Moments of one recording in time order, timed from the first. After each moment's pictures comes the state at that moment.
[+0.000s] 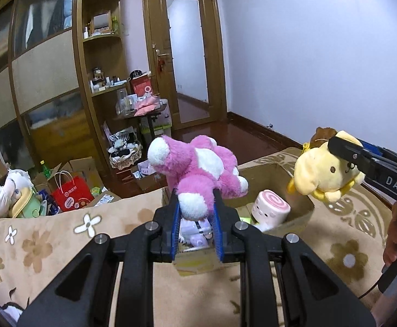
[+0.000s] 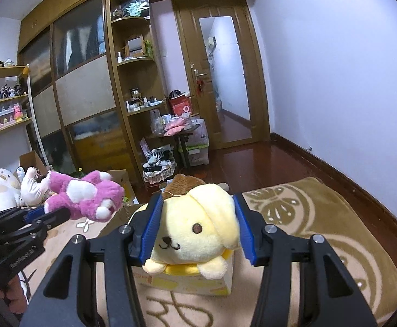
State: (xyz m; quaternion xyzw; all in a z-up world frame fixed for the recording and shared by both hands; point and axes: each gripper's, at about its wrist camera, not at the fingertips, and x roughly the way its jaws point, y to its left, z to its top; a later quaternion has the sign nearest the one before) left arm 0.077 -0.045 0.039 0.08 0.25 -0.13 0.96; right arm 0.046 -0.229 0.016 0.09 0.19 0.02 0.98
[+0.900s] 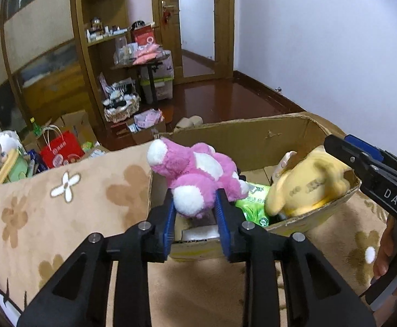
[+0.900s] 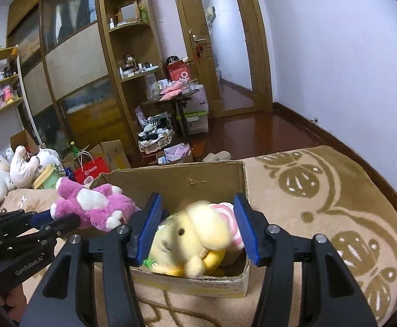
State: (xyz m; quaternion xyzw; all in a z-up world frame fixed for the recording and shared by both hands) left arm 0.149 -0.043 -0.039 0.05 0.37 -0.12 0.92; right arm 0.115 -0.216 -0.059 0.09 0.27 0.02 0.96
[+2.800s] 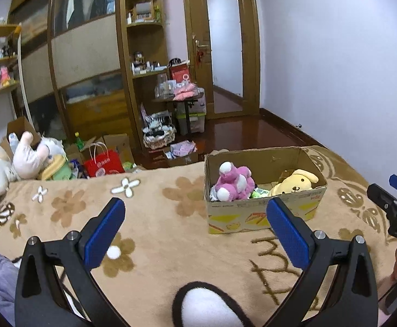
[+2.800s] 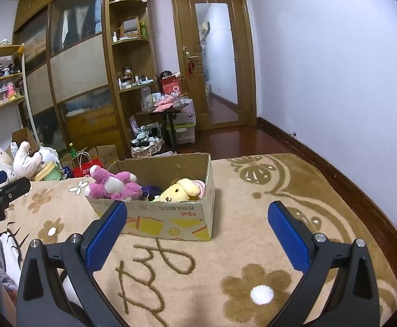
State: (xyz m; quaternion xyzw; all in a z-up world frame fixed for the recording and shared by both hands) left arm 0.006 0.008 0.044 0.04 0.27 -0.04 0.96; right arm -0.031 -0.222 -0.007 0.06 0.24 -0.02 0.97
